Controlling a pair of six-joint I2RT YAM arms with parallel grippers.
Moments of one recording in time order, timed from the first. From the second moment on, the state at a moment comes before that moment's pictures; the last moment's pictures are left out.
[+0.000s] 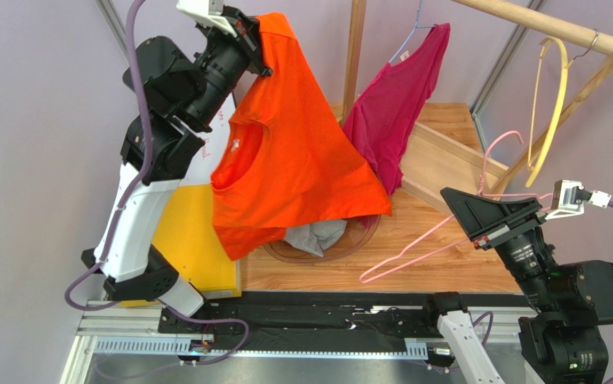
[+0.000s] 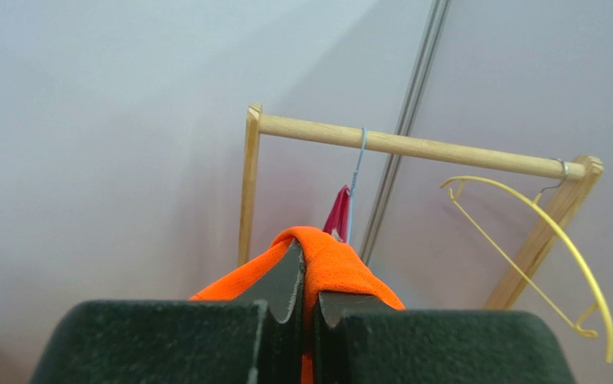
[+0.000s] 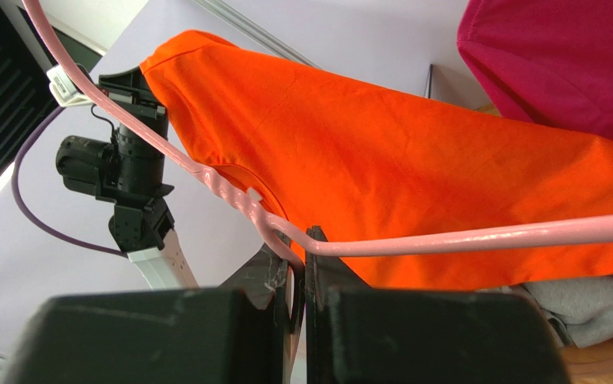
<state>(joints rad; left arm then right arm) -0.75 1.55 2.38 -0.46 -0.16 -0.12 0.10 0.47 1.37 -0.66 -0.36 1.12</state>
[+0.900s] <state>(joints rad) -0.59 1.38 2.39 -0.48 -0.08 -0.03 0.10 0.55 1.22 -0.57 -0.38 1.11</state>
